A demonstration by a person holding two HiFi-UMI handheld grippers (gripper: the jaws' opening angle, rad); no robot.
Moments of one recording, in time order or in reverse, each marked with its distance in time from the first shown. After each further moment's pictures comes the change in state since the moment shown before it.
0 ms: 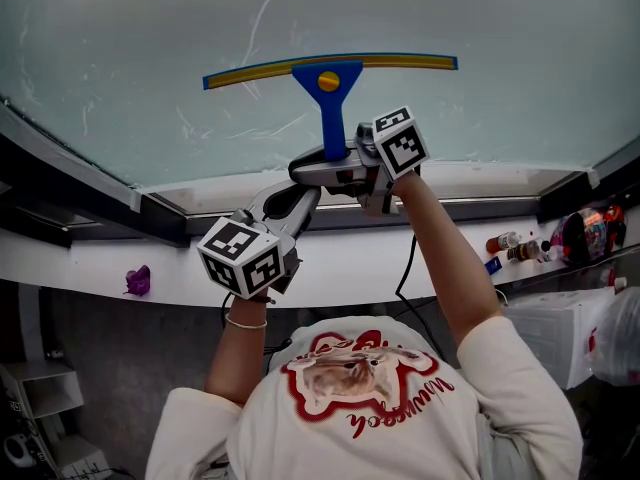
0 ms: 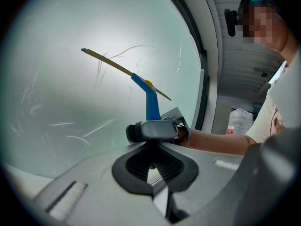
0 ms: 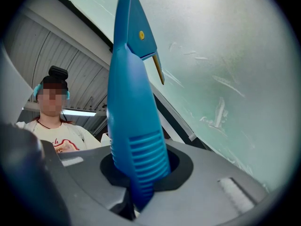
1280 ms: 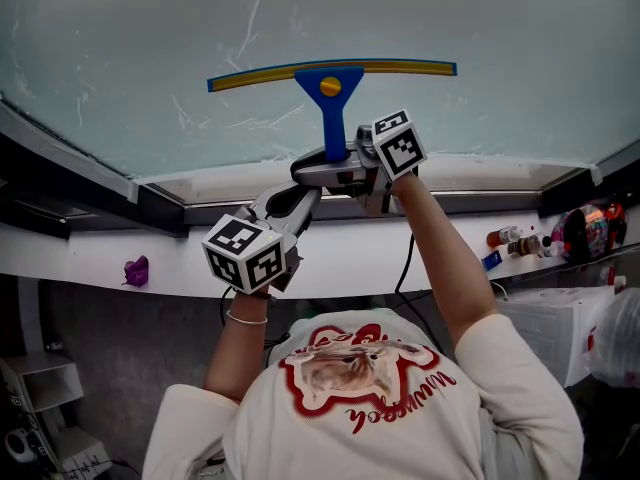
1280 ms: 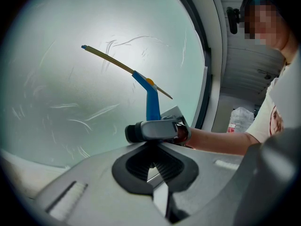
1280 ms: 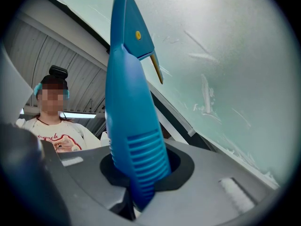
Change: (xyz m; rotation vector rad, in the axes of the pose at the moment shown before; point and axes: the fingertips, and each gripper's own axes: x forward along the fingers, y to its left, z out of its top) left arm 0.003 0.007 -0.030 -0.040 0.052 0.008; right arm -0.001 -0.018 -0.026 0.043 -0.003 0.010
